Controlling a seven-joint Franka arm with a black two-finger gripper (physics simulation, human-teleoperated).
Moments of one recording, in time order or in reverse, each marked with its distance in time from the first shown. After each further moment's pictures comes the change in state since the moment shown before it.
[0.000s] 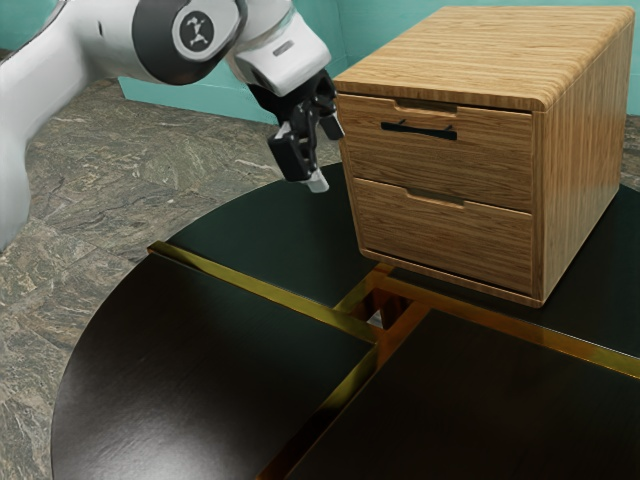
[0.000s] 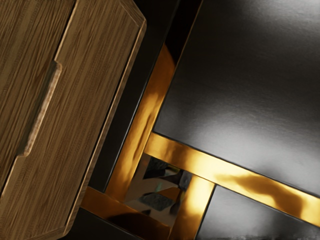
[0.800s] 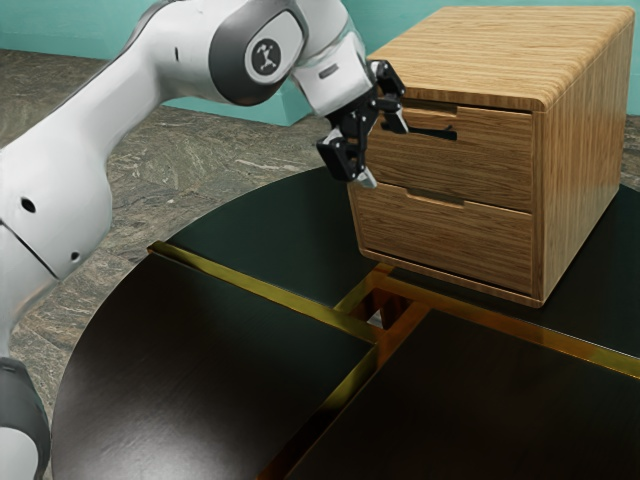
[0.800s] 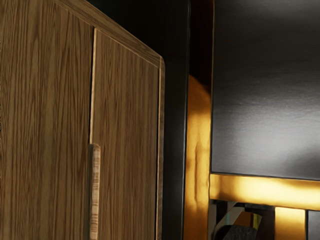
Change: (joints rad) arm -0.065 0.205 0.017 0.192 -0.001 0.105 0.311
